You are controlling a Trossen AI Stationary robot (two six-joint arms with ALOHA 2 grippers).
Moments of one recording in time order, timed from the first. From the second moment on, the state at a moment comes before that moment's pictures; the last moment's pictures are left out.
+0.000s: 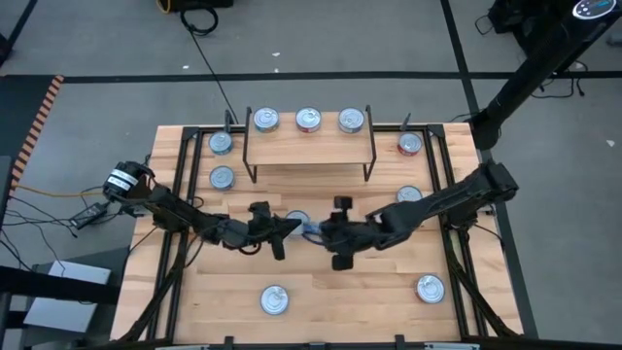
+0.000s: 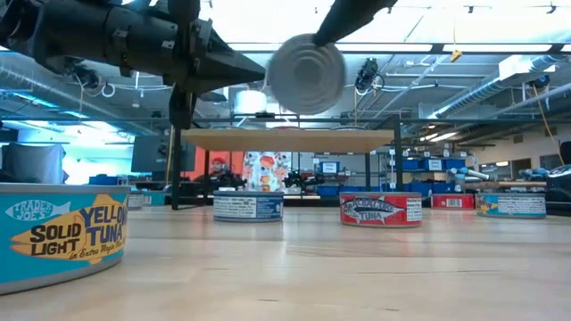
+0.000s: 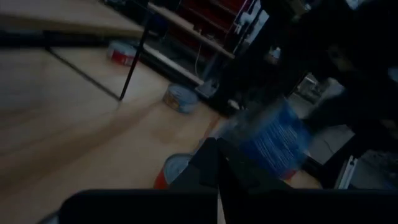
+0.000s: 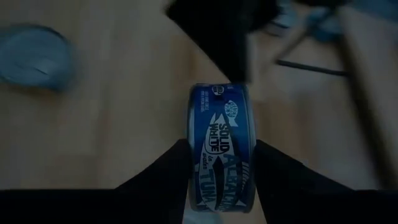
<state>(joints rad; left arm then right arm) -0.37 1.55 0.52 0.95 -0.66 -0.58 0.34 1.68 1.41 -0.65 0.49 0.11</state>
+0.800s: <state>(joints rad) -0.36 1.55 0.52 0.96 -0.63 -0.58 -0.02 1.60 1.41 -0.74 0.86 -0.32</state>
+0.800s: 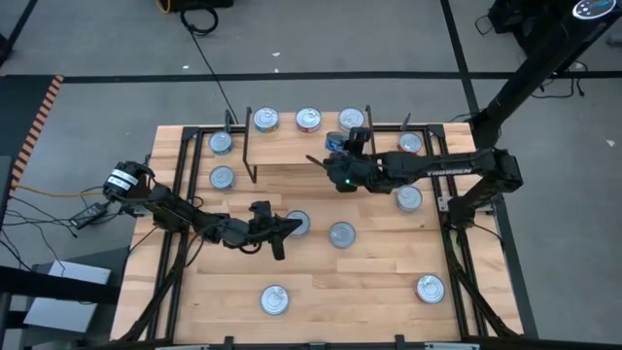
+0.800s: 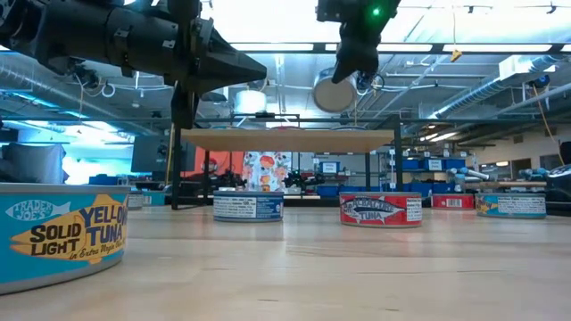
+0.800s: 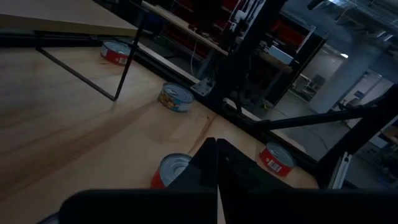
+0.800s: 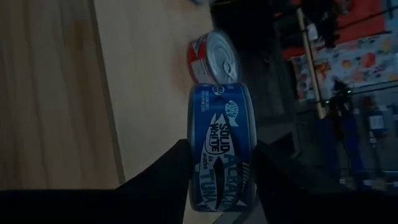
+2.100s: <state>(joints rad) -0.36 1.55 0.52 0.95 -0.63 -0.59 -0.13 1.60 1.32 -0.80 0.63 -0.12</state>
